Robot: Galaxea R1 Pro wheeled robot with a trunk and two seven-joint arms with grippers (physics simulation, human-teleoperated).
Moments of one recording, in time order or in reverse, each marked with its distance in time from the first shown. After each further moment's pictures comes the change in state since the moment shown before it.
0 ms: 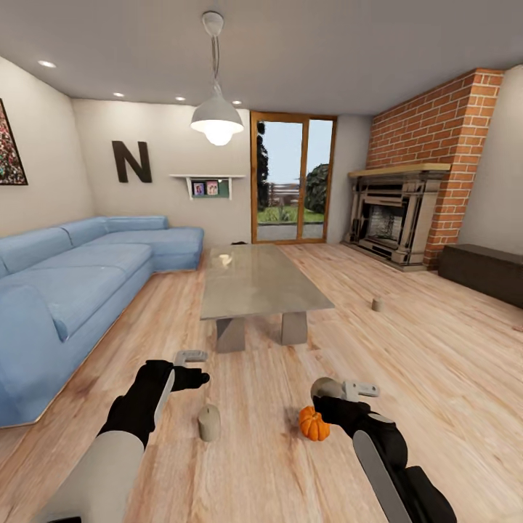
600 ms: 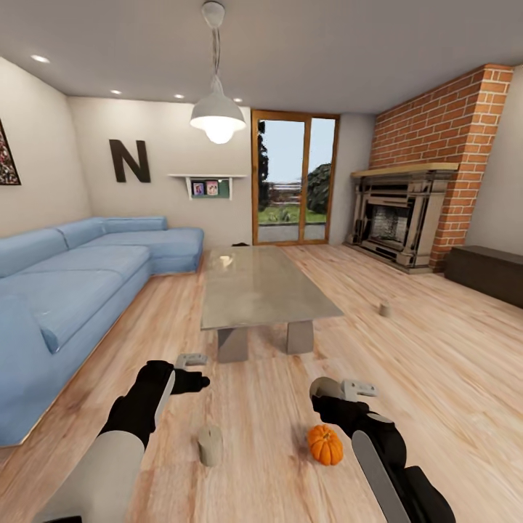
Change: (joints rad) left arm -0.001 0.000 0.000 0.013 -0.001 0.037 -0.002; right arm 0.000 0.004 0.004 -0.003 -0.001 0.000 0.000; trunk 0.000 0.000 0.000
